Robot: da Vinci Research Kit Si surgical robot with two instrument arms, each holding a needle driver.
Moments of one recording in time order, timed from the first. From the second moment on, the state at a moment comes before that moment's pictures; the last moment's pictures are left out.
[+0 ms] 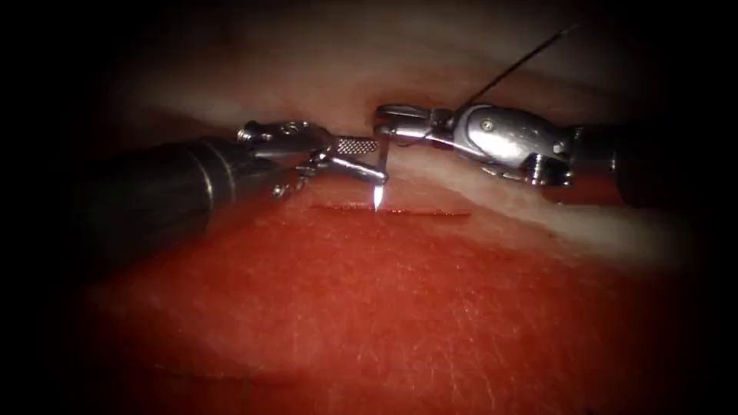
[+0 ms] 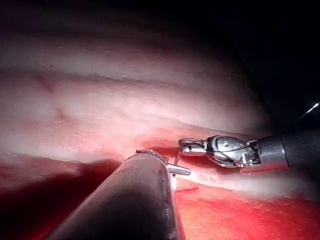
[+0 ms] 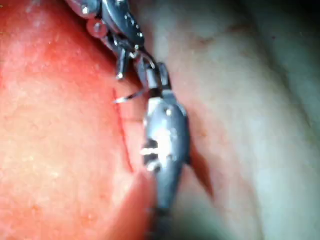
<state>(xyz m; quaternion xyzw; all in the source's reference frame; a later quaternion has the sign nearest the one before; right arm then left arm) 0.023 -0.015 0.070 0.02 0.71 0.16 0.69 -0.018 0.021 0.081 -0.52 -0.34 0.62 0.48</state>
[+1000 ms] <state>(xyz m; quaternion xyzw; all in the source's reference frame) 0.024 -0.015 0.069 -0.04 0.71 0.14 0.69 -0.018 0.021 0.082 -0.49 -0.41 0.55 0.53</state>
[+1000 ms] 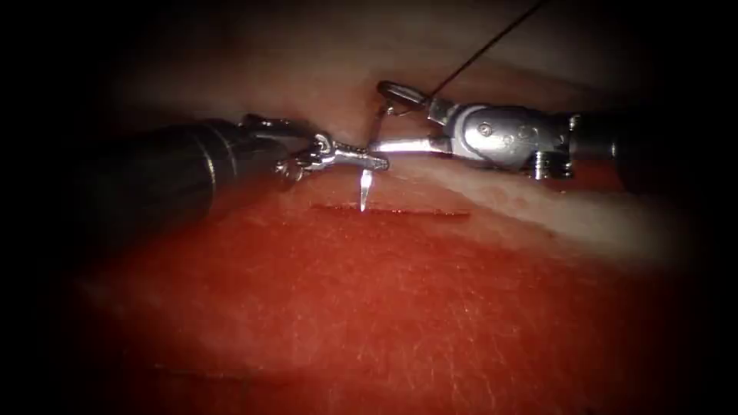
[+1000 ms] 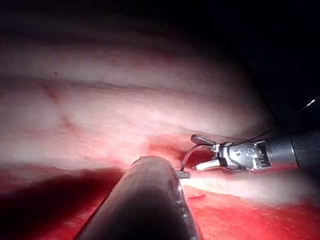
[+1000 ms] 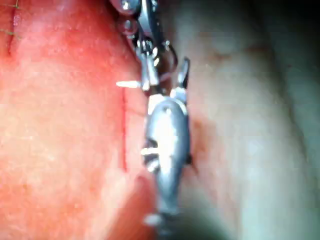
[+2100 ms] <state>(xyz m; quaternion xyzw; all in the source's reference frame) 0.025 -0.015 0.067 -0.02 0.69 0.19 0.70 -0.018 0.020 0.082 -0.54 -0.36 0.61 0.47</state>
